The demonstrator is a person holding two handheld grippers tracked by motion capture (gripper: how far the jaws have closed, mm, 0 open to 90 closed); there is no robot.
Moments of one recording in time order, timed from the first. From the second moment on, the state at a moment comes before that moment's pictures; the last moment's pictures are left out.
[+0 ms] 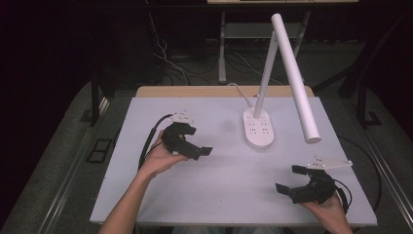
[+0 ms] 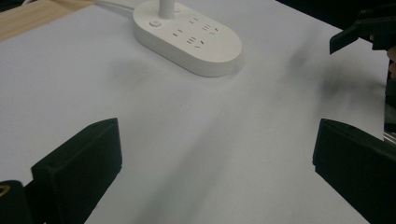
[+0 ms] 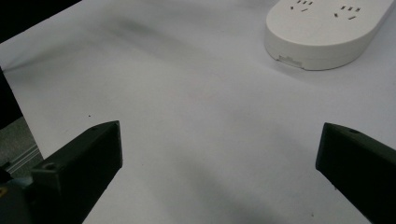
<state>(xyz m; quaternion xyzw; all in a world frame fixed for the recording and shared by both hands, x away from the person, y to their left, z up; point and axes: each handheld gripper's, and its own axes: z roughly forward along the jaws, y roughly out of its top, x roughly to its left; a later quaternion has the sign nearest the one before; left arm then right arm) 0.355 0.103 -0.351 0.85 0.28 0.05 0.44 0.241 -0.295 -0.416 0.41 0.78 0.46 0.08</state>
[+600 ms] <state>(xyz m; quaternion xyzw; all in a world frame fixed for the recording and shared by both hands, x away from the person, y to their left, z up) 0.379 0.084 -0.345 0.86 0.27 0.05 0.43 0.242 -0.297 -0.416 0.41 0.78 0.46 0.08</state>
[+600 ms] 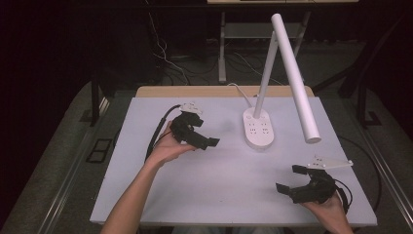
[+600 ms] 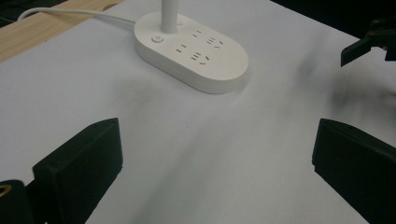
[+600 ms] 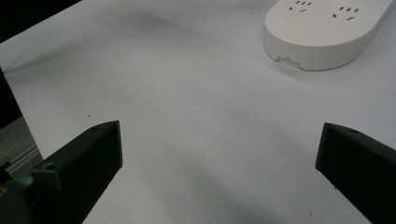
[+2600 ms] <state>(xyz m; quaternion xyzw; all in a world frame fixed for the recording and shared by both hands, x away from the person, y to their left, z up) 0.468 0.004 -0.346 0.87 0.28 0.03 0.40 0.242 -0.296 -0.416 0.41 0.79 0.46 0.07</state>
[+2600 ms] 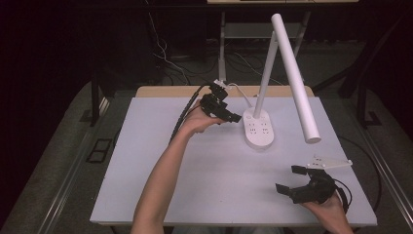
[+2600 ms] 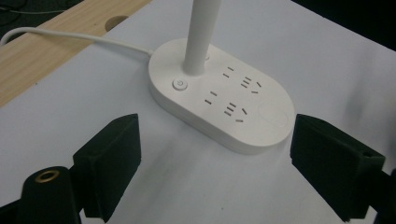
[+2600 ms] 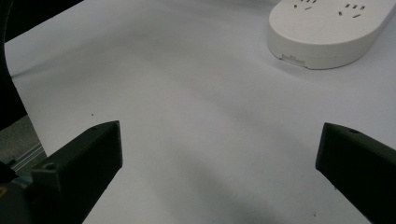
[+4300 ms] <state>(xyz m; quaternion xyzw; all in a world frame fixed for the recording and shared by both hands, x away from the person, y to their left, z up) 0.516 -0.038 -0.413 0.83 0.35 0.00 0.43 0.243 -0.293 -0.418 0.41 0.79 0.45 0.07</state>
